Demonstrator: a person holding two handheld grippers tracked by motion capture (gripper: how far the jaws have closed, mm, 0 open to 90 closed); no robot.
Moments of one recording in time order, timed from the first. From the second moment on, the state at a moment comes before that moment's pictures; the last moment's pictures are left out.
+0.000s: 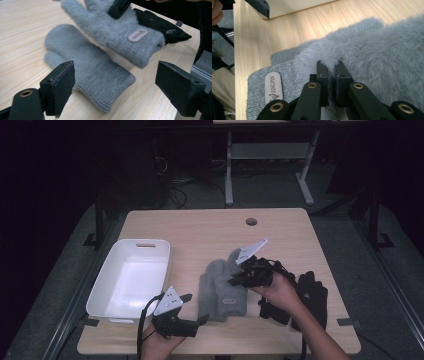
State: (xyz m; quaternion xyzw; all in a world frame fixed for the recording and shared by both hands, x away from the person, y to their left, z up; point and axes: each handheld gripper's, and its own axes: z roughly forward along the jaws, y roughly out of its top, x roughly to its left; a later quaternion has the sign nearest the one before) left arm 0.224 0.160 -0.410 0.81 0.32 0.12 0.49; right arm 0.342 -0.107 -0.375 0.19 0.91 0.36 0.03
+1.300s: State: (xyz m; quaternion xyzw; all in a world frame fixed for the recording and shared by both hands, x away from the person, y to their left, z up) left arm 0.245 0.149 -0.414 0.81 0.36 0.09 0.45; right arm 0.371 -0.079 -0.400 0.27 0.89 0.35 0.01
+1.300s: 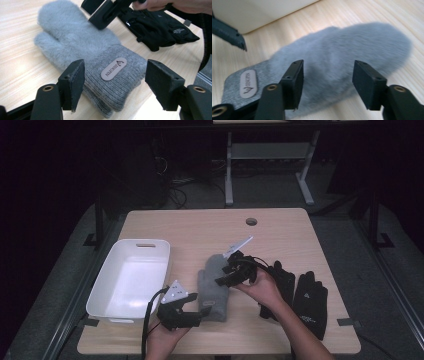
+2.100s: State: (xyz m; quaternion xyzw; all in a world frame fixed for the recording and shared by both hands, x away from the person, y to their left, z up) left arm 0.276 0.147 -0.431 0.77 0.47 -0.06 0.43; right arm 0.426 -0.100 -0.428 0.39 0.84 0.38 -0.05
